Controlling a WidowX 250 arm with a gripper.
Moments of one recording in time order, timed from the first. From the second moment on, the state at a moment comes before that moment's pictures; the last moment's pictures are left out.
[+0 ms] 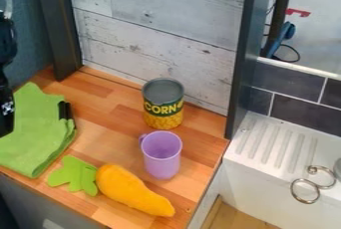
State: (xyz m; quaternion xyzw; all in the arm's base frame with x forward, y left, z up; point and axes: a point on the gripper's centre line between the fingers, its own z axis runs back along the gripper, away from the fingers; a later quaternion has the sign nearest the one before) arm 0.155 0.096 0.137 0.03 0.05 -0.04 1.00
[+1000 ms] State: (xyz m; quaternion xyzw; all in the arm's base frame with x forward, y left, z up) arm 0.219 0.205 0.086 0.05 0.06 0.04 1.00
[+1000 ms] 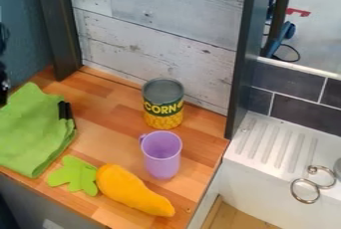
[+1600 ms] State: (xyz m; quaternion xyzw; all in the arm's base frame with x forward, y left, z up) arm 0.235 0.191 0.011 0.05 0.09 0.01 1.00
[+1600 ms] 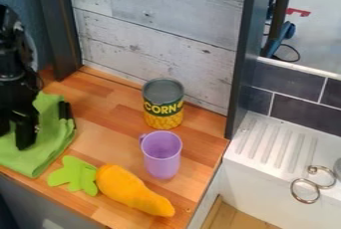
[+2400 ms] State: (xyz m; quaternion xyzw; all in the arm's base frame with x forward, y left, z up) arm 0.315 0.178 0.013 0.05 0.05 -0.07 1.00
